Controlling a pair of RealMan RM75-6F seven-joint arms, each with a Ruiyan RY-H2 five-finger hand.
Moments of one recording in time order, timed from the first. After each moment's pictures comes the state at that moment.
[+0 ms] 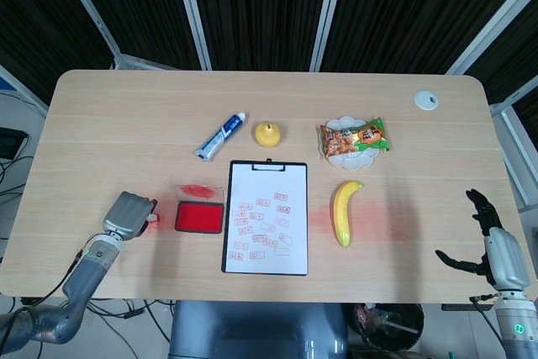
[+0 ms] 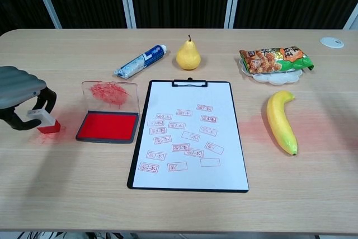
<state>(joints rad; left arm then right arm) -0.64 -1.45 0.08 -1.45 1.07 1.02 0.64 0.08 -1.09 0.11 -1.73 -1.39 1.38 0.36</state>
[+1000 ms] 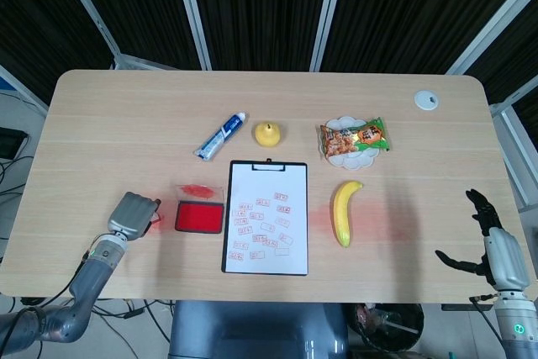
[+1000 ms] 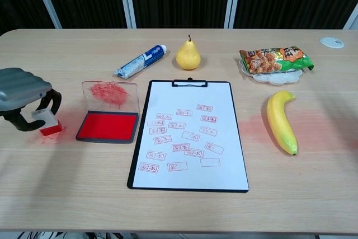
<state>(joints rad) -0.64 -1.46 0.04 -1.49 1.00 1.01 0.75 0.08 -1.09 0.11 -1.73 -1.39 1.38 0.36</state>
